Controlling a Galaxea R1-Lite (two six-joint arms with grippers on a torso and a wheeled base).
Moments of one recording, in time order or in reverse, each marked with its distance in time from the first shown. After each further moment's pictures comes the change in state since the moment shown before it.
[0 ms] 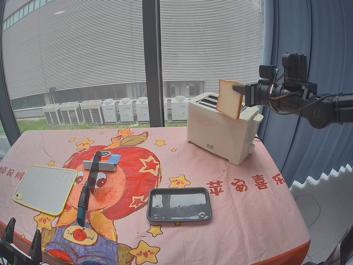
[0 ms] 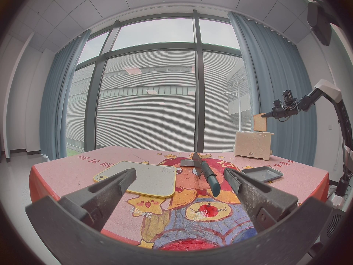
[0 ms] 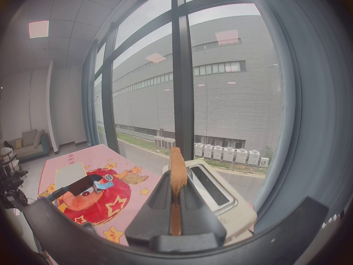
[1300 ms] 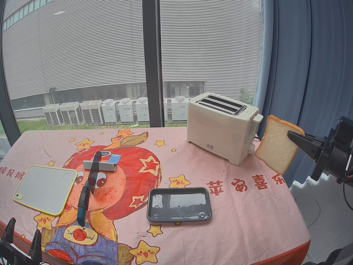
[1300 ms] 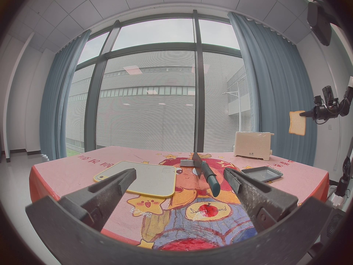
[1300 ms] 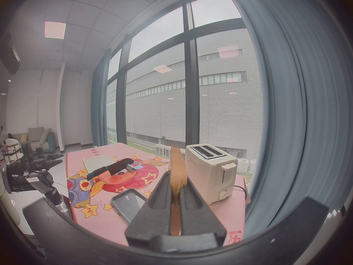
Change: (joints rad) left arm 0.000 0.000 0.000 0.000 0.000 0.000; right arm 0.129 -0.742 0.917 -0.293 -0.098 0.001
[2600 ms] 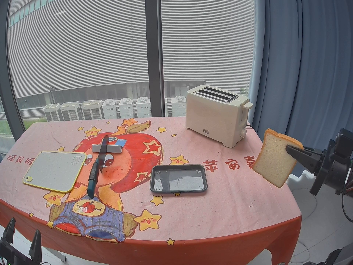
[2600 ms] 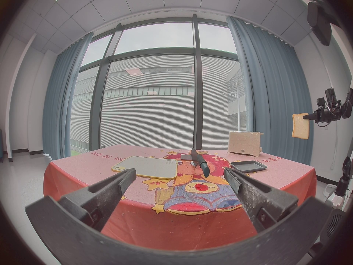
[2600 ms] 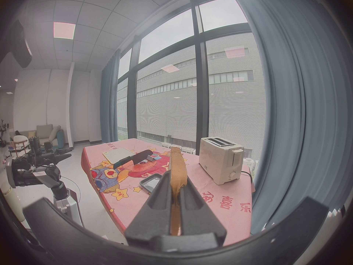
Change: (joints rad) left arm 0.000 0.000 0.000 0.000 0.000 0.000; right arm 0.040 -0.030 0.066 -0.010 0.008 -0.009
